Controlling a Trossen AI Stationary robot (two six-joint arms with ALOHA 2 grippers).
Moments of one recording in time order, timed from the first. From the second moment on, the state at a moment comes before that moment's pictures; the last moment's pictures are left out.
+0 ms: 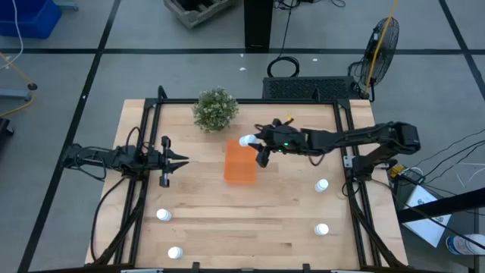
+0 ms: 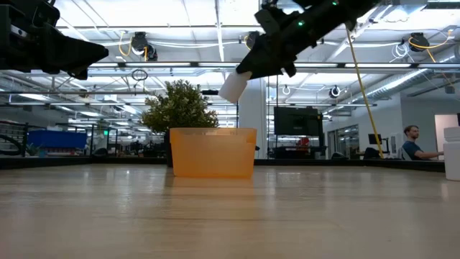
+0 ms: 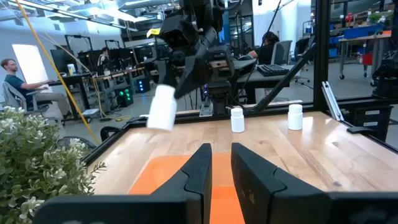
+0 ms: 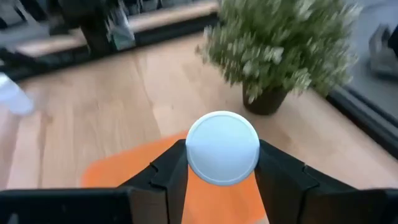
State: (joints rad) left arm -0.16 0.01 0.01 0.07 -0.18 0.13; right arm -0.08 1.48 0.97 0.00 0.26 0.22
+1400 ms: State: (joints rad) left arm -0.16 0.01 0.01 0.07 -0.18 0.13; right arm -0.18 1.88 1.27 -0.40 0.05 0.22
